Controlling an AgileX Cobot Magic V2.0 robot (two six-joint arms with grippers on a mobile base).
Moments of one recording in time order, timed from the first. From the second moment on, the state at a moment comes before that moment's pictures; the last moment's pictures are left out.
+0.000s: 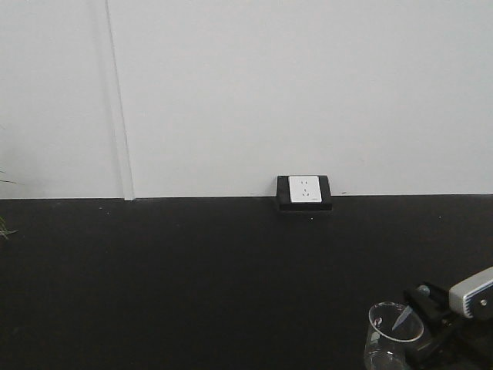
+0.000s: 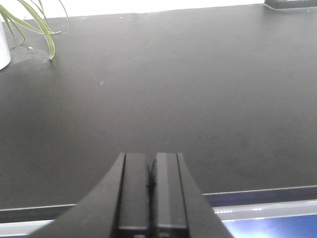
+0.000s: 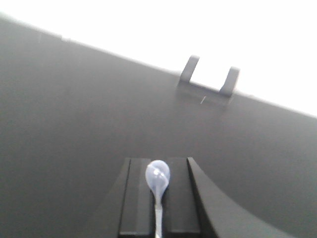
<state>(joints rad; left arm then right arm) -0.07 -0.01 0.03 -0.02 0.01 0.05 -0.07 1.40 -0.51 -0.65 -0.73 0.28</state>
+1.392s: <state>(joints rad) -0.07 -0.01 0.03 -0.02 0.01 0.05 -0.07 0.54 -0.22 -0.87 -0.33 0.73</state>
